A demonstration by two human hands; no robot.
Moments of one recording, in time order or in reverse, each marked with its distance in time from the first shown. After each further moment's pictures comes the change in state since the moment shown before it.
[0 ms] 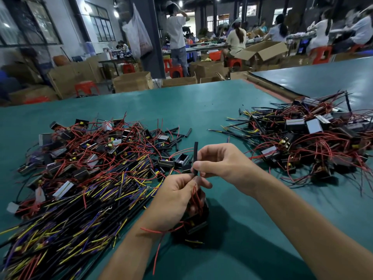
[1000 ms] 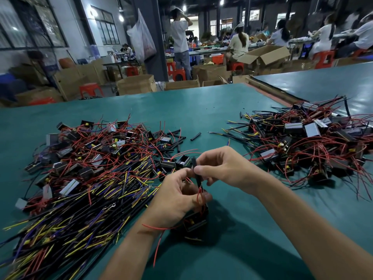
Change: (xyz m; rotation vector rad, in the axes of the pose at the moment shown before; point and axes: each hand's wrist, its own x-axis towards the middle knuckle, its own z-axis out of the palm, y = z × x) left_hand 0.004 -0.007 -0.007 -0.065 -0.077 0.082; right_hand 0.000 -0.001 -0.006 -0.189 -0.098 -0.007
